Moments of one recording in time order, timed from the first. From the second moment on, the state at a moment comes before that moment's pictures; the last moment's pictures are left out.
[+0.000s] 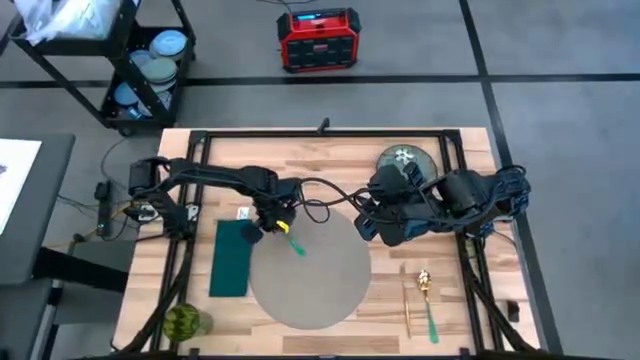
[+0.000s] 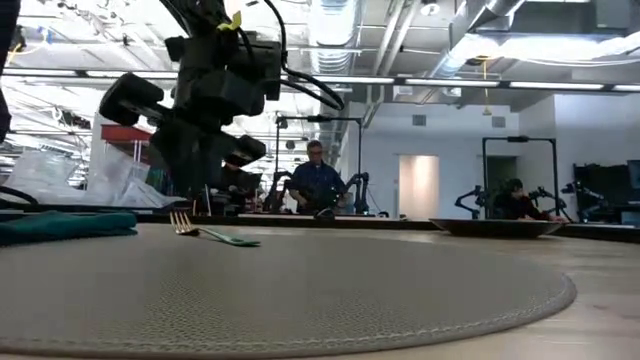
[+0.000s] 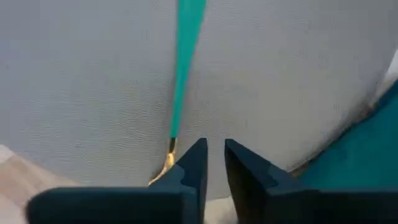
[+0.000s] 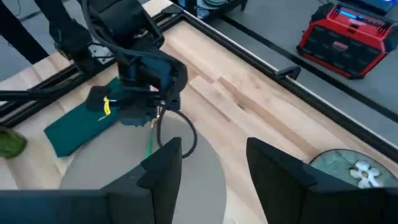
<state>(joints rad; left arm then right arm) 0.18 1.67 1.09 -0.89 0.31 0.81 0.39 1.79 2.33 -1.57 0.76 0.95</state>
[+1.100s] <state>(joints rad) 0.19 1.67 0.92 -0.61 0.23 0.81 0.42 1.79 2.33 -1.57 0.76 1.02</state>
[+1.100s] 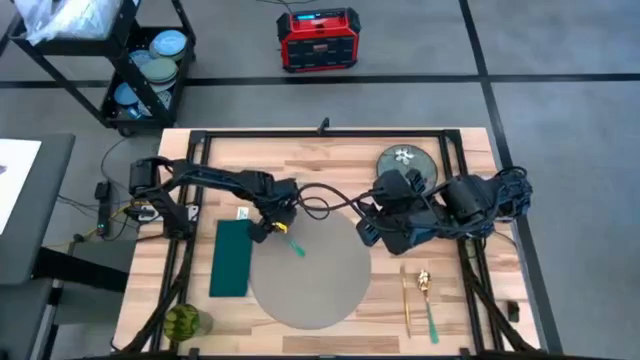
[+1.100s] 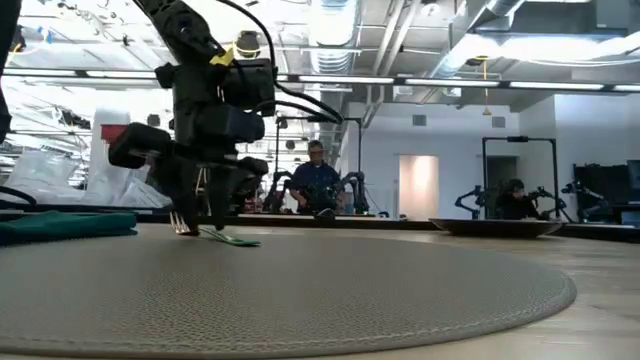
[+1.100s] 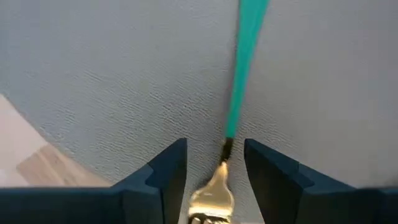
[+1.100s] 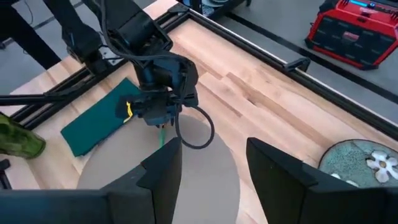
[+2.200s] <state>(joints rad) 0.09 1.58 1.17 -1.14 0.17 0.92 0.44 1.79 2.33 -1.57 0.76 1.07</state>
